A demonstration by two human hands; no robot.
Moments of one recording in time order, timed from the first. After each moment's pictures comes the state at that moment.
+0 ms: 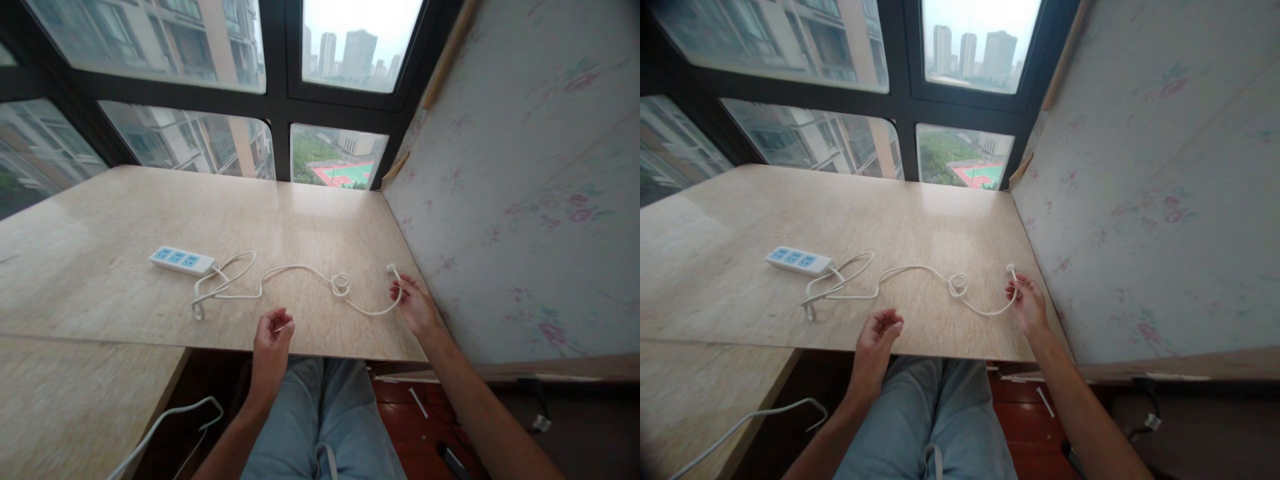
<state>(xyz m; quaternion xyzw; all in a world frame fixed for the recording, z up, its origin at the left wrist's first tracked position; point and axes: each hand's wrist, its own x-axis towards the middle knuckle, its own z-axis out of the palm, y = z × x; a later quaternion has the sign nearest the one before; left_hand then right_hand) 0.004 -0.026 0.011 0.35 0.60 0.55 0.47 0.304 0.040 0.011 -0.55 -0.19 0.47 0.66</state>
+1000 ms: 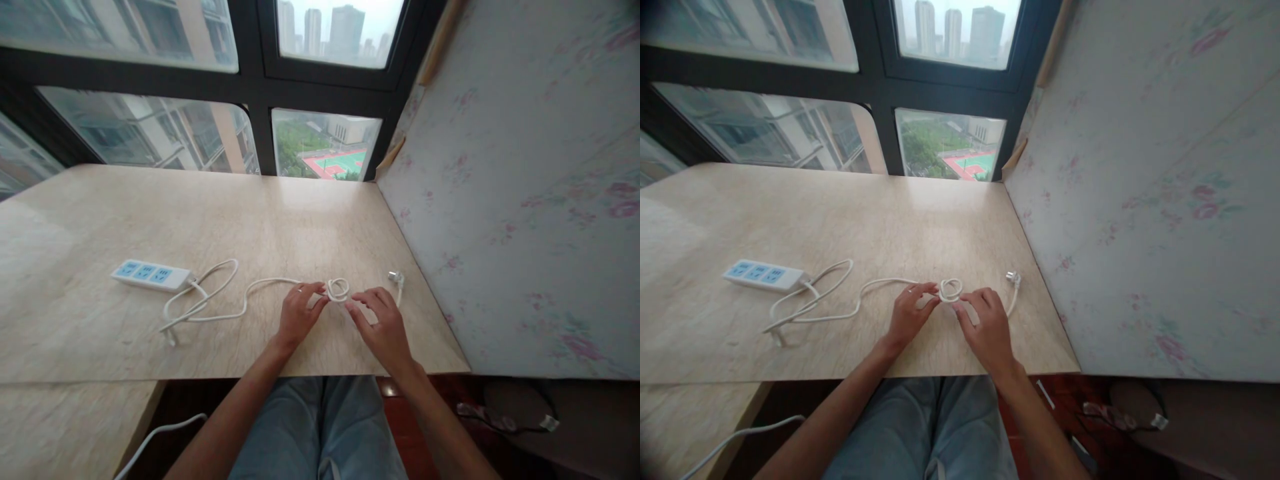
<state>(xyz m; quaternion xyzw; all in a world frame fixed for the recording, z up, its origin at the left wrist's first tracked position) 0.051 0.078 -0.023 0.76 0.41 0.47 0.17 0.226 0.013 0.040 -0.59 -0.69 0.09 0.41</state>
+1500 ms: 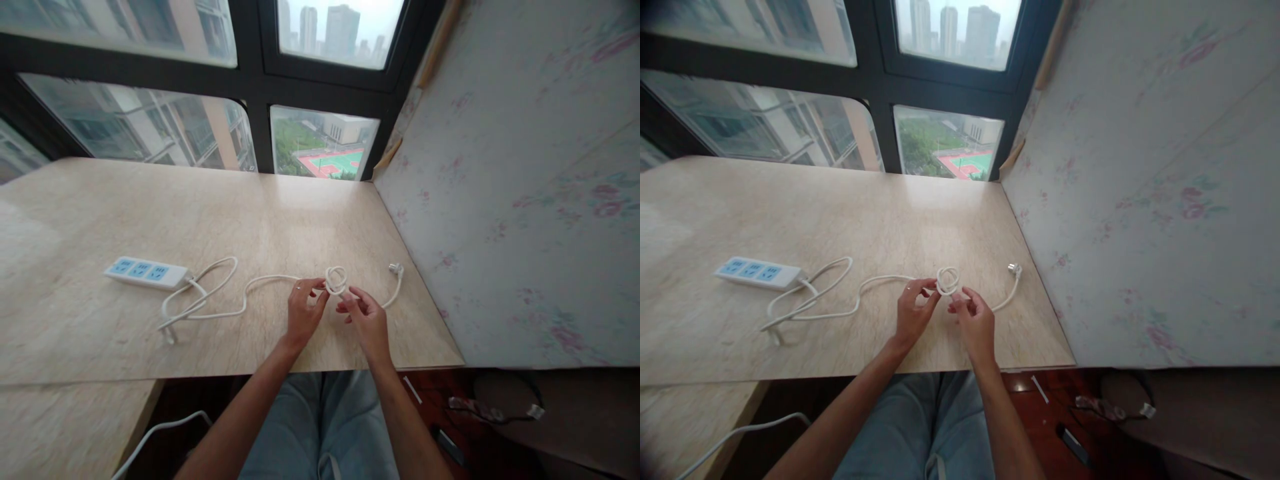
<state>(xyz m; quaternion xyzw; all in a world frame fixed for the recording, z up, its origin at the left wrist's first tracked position) 0.067 0.069 -0.017 0.68 0.43 0.55 0.22 0.193 0.017 0.010 -0.65 -0.38 0.41 0.52</state>
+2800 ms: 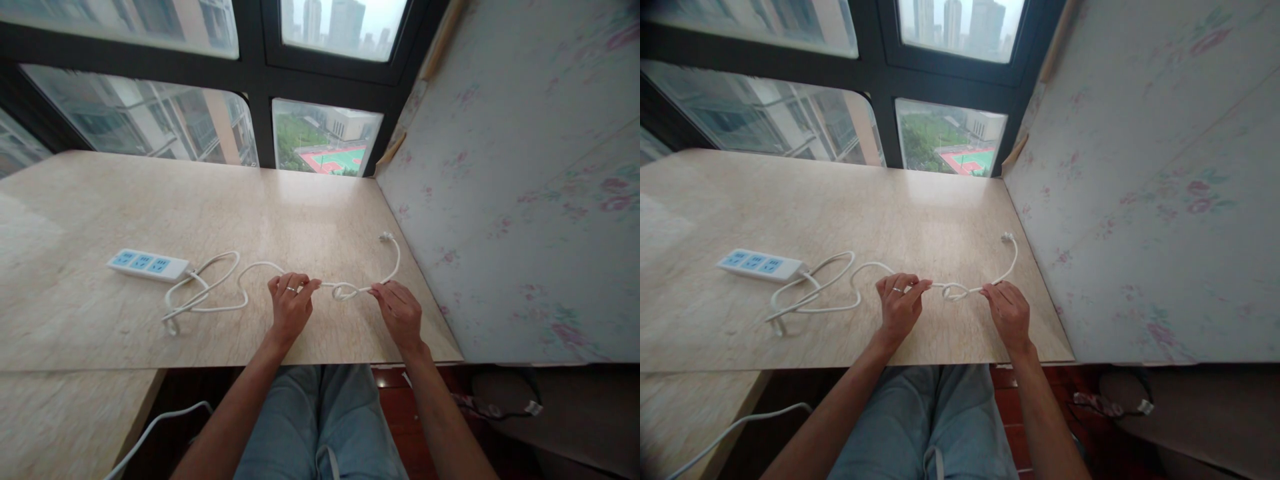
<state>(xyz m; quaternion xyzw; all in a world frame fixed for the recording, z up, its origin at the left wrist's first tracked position) 0.040 0.067 -0.005 0.76 0.42 0.49 -0.09 0.279 0.023 0.003 -0.50 -0.76 -0.17 0.38</state>
